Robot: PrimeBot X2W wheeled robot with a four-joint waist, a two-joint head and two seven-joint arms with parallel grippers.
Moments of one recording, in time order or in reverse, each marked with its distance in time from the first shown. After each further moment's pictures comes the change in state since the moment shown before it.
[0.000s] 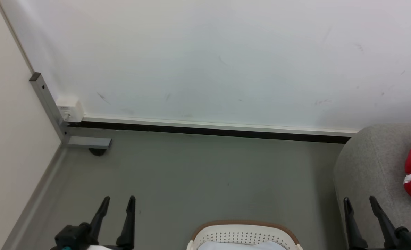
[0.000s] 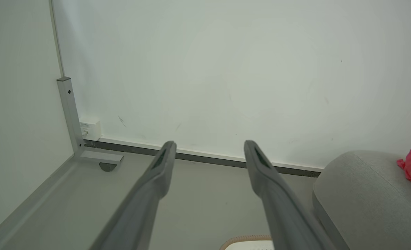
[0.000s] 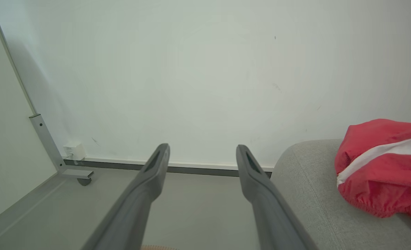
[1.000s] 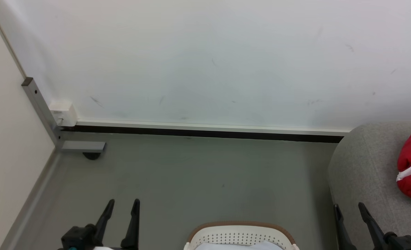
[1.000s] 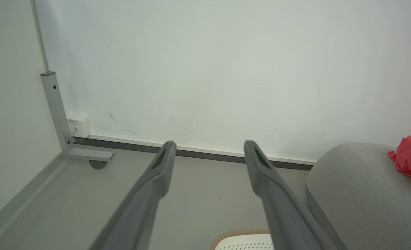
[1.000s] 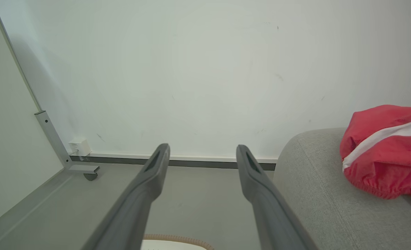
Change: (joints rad) left arm -0.007 -0.051 0.034 0.049 0.061 -0.036 0.000; right arm 0.024 0.035 0.029 0.004 -0.011 0.000 0.000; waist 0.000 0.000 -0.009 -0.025
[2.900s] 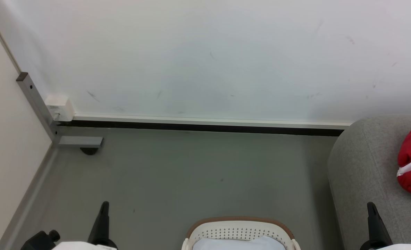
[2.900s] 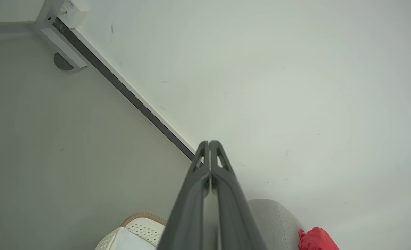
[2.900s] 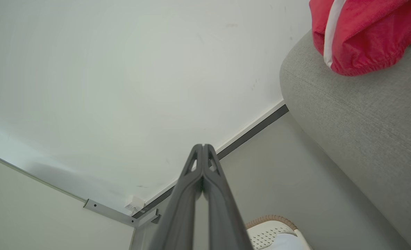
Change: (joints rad) left arm -0.002 -0.011 0.082 -0.010 -0.692 -0.001 0.187; right arm -0.026 0.013 -0.080 -0.002 0.665 0.000 0.190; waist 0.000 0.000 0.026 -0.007
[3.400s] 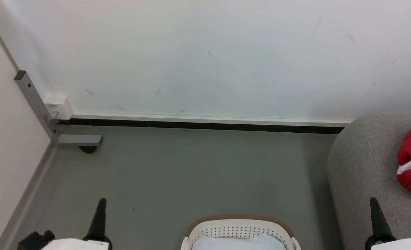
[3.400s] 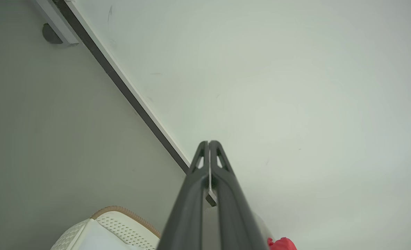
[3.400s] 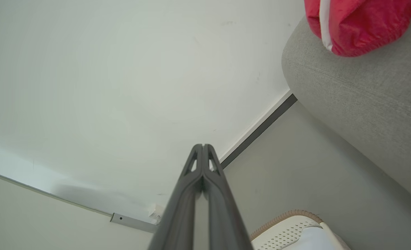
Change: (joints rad) left arm -0.011 -0.002 0.022 -0.009 -0.172 0.000 0.047; right arm -0.019 0.001 -0.021 -0.011 0.161 0.000 0.045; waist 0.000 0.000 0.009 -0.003
